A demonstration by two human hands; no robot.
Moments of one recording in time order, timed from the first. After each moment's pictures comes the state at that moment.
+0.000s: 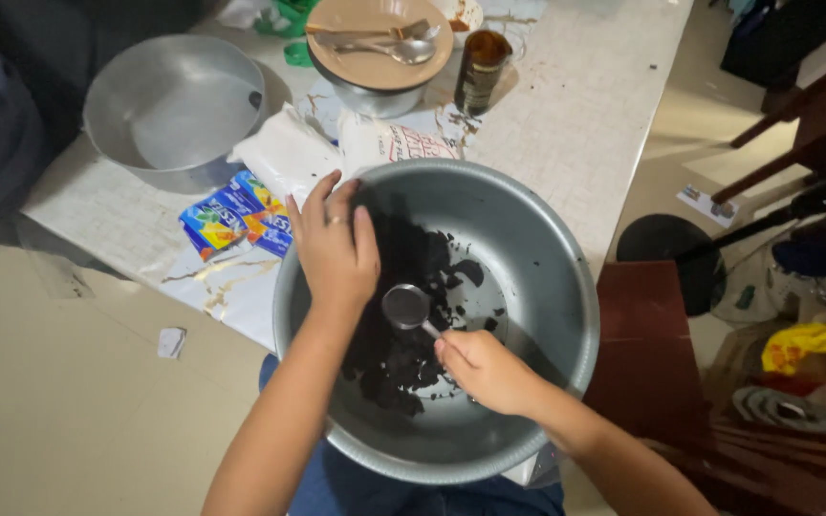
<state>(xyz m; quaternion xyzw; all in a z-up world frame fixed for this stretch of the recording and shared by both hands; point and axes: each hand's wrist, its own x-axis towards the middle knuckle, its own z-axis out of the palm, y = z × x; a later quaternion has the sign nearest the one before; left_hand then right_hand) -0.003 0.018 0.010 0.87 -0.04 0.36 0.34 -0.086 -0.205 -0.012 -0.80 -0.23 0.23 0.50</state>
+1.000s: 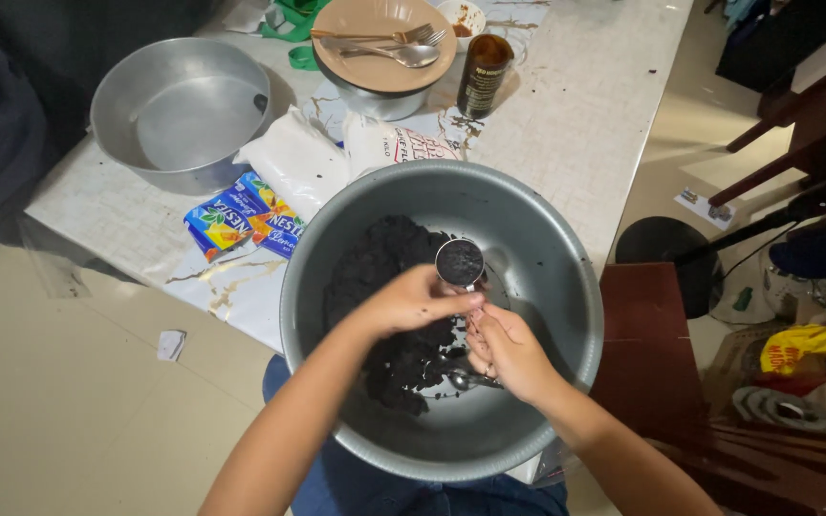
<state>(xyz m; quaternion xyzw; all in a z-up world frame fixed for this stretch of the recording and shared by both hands) -0.002 -0.025 -0.049 0.62 -0.24 -0.28 0.69 -0.082 -0.222 -0.048 -0.52 0.00 0.24 0.82</state>
